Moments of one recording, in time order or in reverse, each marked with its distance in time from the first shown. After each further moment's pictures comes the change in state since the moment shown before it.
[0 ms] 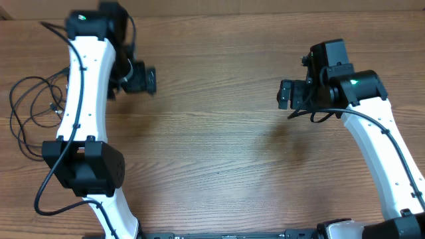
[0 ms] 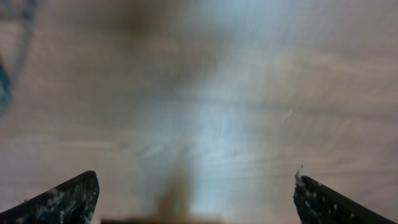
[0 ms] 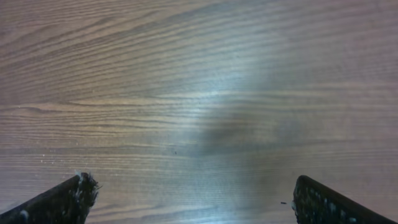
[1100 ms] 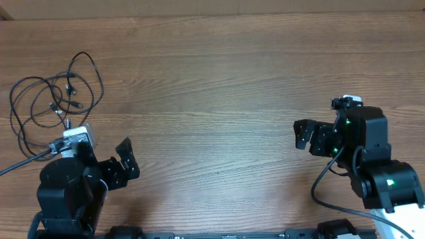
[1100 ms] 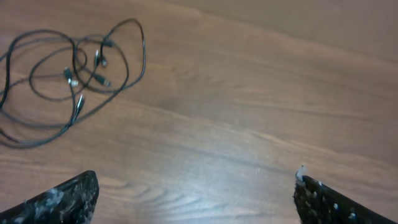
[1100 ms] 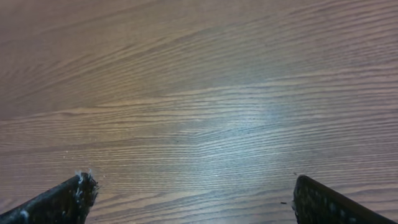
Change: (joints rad) left arm -0.007 -1.379 -0.925 0.587 -0.111 -0.133; right arm -0.026 -0.602 -0.438 0.160 -0.002 0.035
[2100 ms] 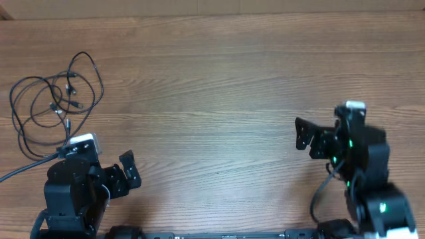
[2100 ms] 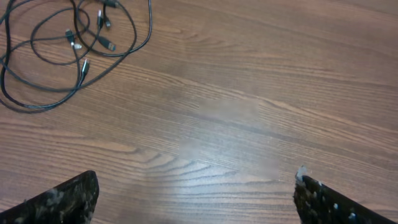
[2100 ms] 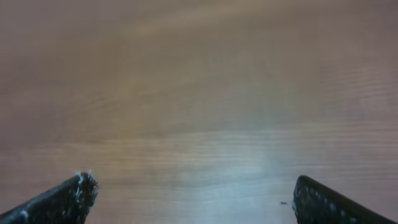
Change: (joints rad) left arm 0.000 0.001 -0.012 -0.114 0.000 -0.002; right arm -0.005 -0.209 -0.246 0.314 0.028 -0.053
